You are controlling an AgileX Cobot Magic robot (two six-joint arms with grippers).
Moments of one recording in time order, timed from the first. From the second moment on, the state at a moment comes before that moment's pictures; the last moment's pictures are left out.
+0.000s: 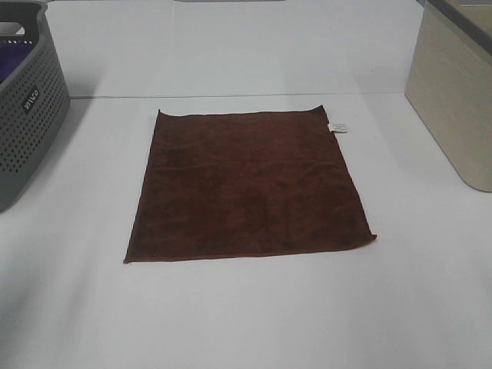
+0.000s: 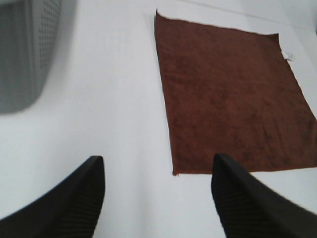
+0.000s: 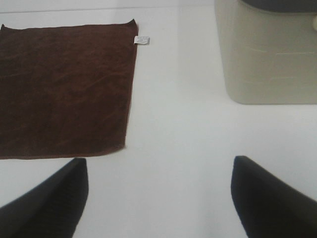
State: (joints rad) left arm -0.01 0.83 -0.44 -0.65 0.42 0.32; right arm -0.01 0.51 -0.52 0.13 0.67 -0.08
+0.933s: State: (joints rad) left arm -0.01 1.54 -0.51 -1.49 0.50 0.96; right arm -0.01 1.54 -0.68 0.76 0.59 -0.41
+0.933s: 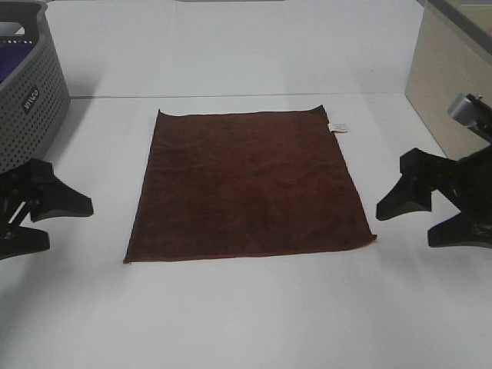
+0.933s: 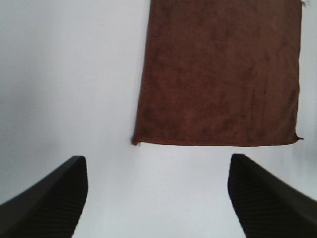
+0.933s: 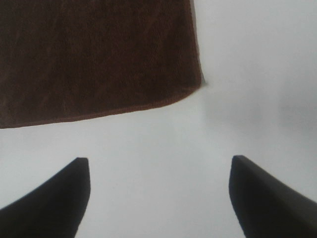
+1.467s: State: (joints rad) left arm -0.01 1.92 -0.75 -1.51 0.68 0.99; right arm -0.20 1.94 -0.98 0.80 0.83 -0.57
